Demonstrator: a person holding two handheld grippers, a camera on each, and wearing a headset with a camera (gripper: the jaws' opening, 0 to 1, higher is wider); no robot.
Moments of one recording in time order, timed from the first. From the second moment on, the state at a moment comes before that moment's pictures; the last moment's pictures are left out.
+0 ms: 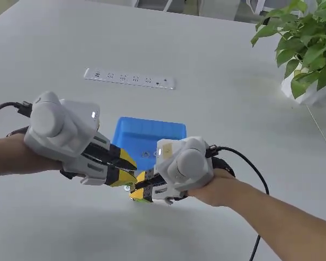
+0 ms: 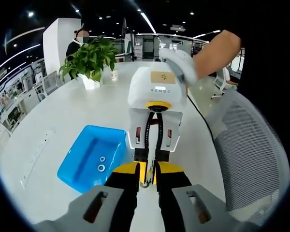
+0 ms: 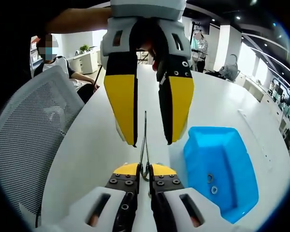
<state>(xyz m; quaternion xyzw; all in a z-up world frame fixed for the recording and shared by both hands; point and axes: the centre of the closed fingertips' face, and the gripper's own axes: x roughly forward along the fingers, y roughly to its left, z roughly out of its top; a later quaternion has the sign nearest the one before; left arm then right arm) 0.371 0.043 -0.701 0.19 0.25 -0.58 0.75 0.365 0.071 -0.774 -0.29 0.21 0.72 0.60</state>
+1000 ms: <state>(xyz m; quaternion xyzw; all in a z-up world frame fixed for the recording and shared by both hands) 0.372 0.063 -0.676 0.13 0.22 -0.52 0.82 0.387 0.065 -0.729 -0.28 0.19 0.71 0.62</state>
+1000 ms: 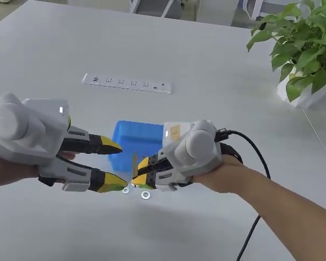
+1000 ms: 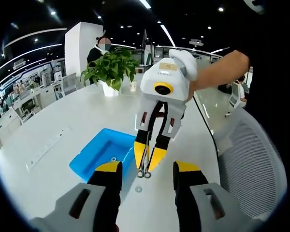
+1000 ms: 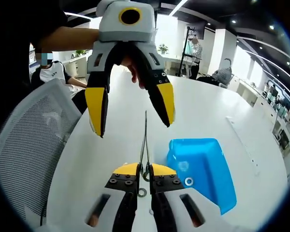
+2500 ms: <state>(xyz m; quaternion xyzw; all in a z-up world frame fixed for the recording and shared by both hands) 0.376 0.081 -0.660 0.07 0.19 -0.46 0.87 0.462 0.049 -0.739 -0.28 0.20 0.68 0.65</state>
